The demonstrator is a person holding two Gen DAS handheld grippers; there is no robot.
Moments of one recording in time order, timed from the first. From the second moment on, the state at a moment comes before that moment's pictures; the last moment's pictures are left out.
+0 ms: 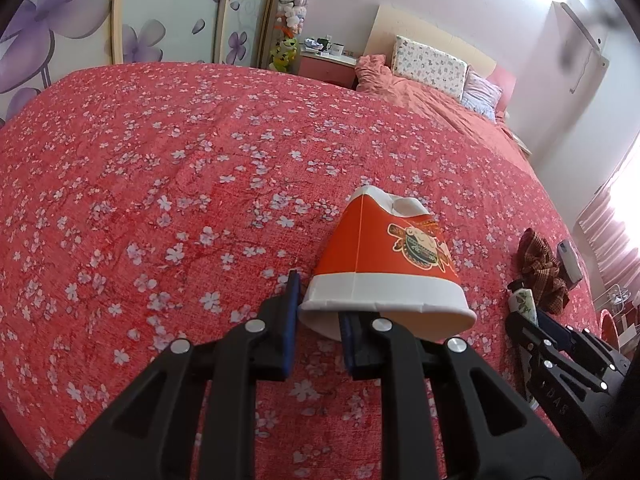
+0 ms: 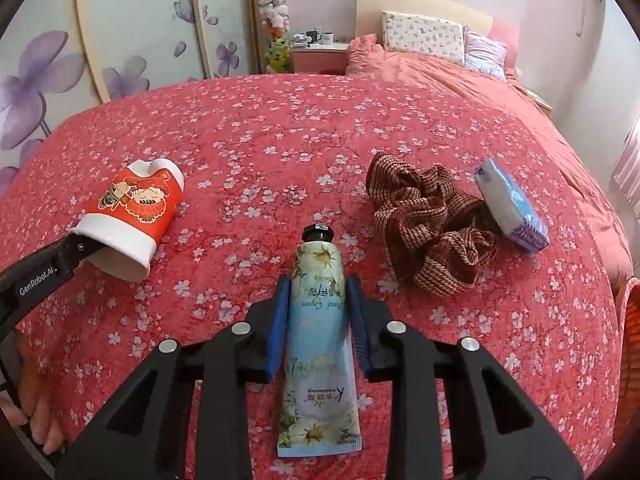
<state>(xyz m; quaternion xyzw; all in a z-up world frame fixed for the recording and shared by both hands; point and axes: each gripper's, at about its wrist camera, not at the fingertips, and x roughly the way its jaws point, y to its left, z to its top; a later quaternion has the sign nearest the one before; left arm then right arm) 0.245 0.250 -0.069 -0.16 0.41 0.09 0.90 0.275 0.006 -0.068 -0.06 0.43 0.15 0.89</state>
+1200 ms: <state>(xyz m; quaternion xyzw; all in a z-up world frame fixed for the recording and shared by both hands) 0.256 0.232 -0.050 -0.12 0.37 0.06 0.92 0.245 -0.091 -0.049 0.02 0.41 0.15 0.90</state>
